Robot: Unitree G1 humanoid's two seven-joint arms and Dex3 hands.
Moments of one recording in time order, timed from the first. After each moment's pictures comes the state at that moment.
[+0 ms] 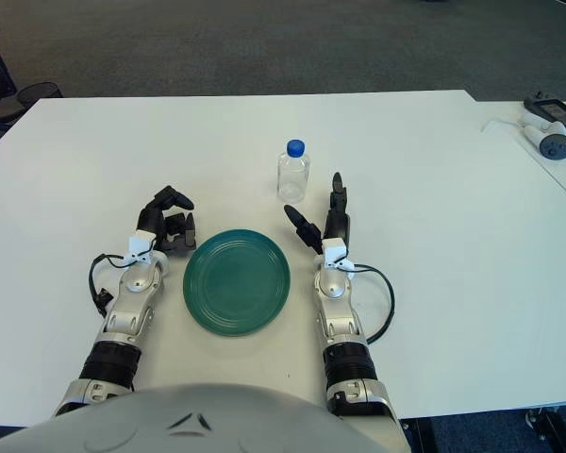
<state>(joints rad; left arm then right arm) -0.04 -0.06 -0.02 0.23 0.13 -0.14 0.19 -0.07 0.08 -0.01 0.36 -0.15 -0.28 -0.30</state>
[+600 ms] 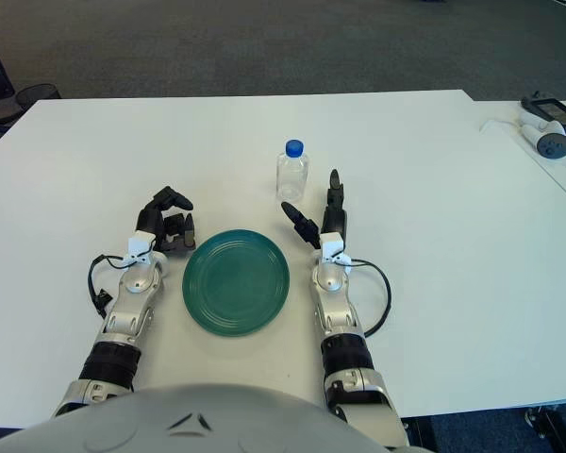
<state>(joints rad) -0.04 -0.06 -0.02 0.23 0.13 -0.15 0.19 -0.17 0.08 -0.01 0.50 -0.14 -0.32 -0.29</state>
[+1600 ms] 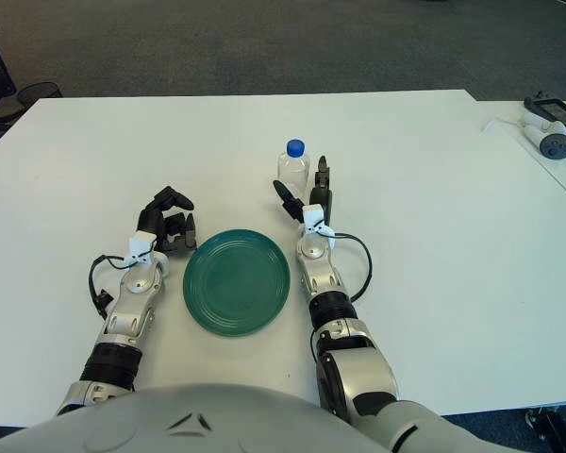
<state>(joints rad) -0.03 -0.07 -0.02 0.22 0.13 -0.14 0.20 -0.37 0.10 0.00 0.69 -0.18 -0.21 -0.43</state>
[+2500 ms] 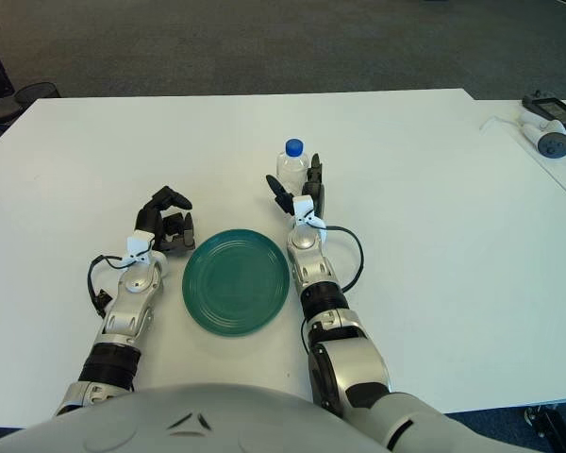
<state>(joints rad) -0.03 -0.06 -0.02 0.20 0.12 -0.12 0.20 -0.45 0.13 -0.01 0.75 -0.18 -0.16 -0.42</state>
